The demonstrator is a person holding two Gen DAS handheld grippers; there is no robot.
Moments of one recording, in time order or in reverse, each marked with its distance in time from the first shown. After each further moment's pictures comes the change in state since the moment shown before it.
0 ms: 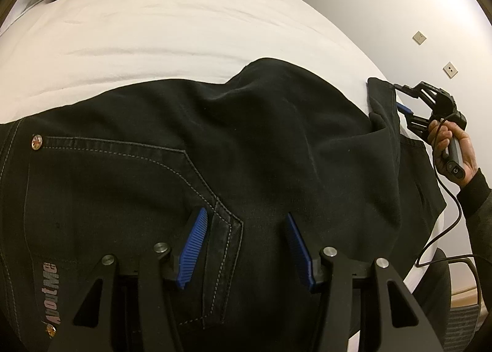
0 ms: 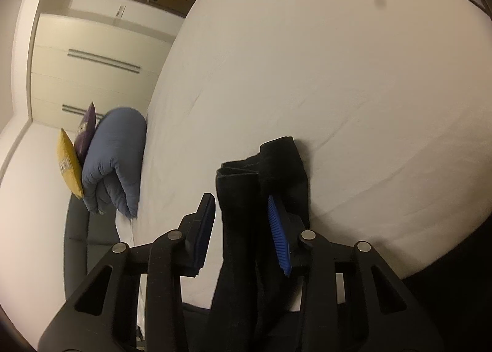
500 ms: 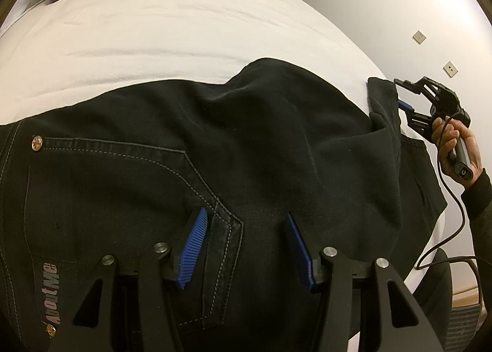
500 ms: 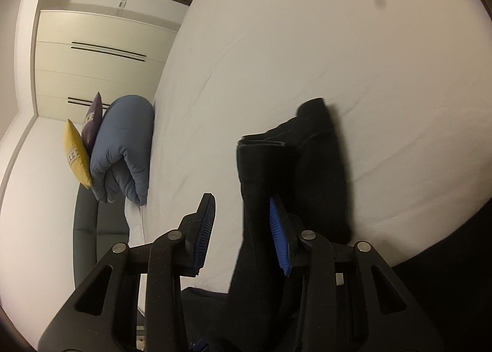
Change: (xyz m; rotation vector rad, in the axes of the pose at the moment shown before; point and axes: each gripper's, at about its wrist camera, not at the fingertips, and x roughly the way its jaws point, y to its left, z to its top) left arm 0.004 -0.006 0.004 -0.001 -0.001 0.006; right arm -0.013 0.018 -0.028 -0.005 0.084 0.050
